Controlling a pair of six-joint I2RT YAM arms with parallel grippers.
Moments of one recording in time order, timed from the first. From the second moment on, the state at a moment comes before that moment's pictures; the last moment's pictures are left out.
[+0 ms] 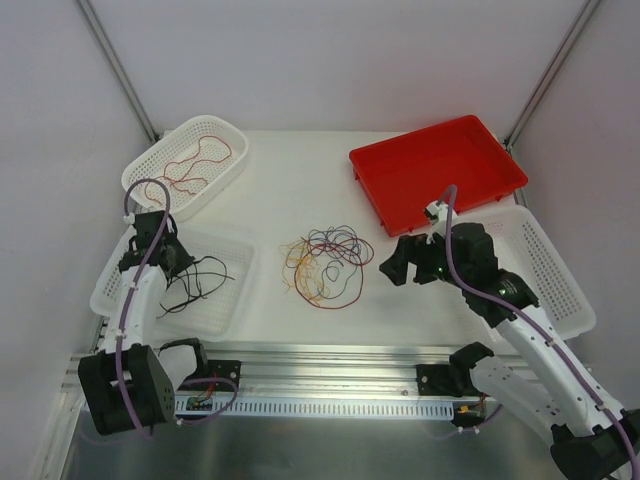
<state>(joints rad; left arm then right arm) 0.22 1.02 0.69 -0.58 -0.11 -0.40 0.50 0.76 0.77 -0.57 -0.20 0.33</state>
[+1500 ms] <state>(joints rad) 0.26 0.95 0.63 -0.66 0.02 -0.52 0.62 1.16 0.82 -0.44 -0.21 0.31</state>
